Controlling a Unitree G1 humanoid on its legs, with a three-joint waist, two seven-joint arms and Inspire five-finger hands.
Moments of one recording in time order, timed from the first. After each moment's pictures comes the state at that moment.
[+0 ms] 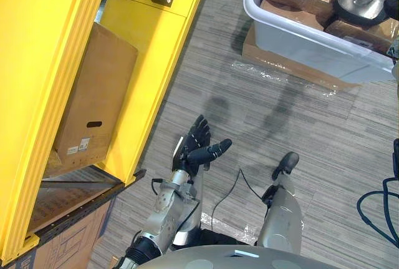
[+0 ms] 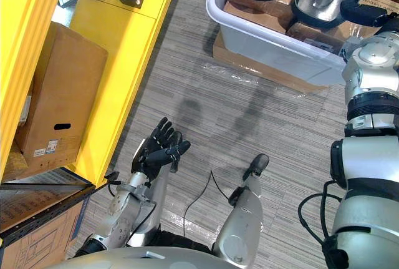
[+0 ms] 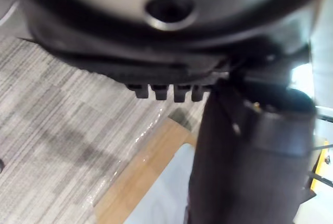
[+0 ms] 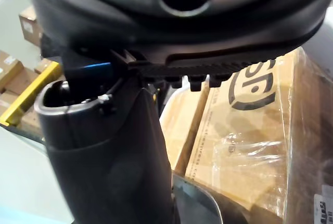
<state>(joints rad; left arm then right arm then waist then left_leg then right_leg) 0.05 0.09 -0.47 0.35 -0.63 -0.37 -0.07 -1.14 -0.93 0.25 1.07 0.52 0.02 -0.48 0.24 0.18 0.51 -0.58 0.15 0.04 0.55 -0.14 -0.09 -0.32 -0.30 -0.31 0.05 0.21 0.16</state>
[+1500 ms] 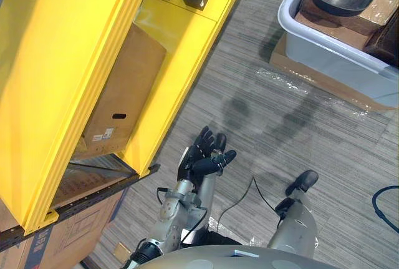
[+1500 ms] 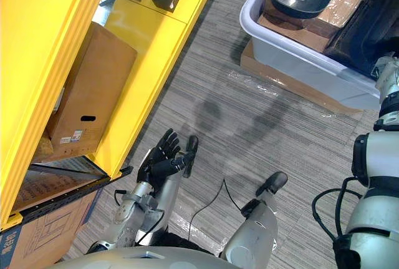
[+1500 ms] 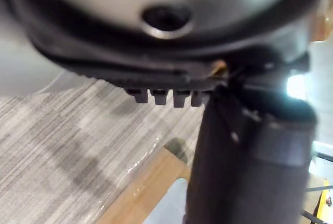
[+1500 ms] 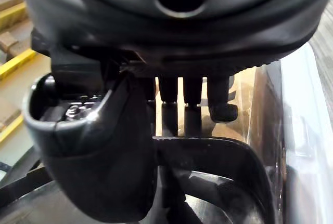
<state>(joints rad) 0.05 0.08 -0.53 0.48 -0.71 -0.44 -0.09 -1.22 -1.04 0.27 1.26 0.52 0.35 -0.52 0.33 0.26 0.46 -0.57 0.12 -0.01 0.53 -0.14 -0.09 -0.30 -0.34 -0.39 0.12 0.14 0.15</state>
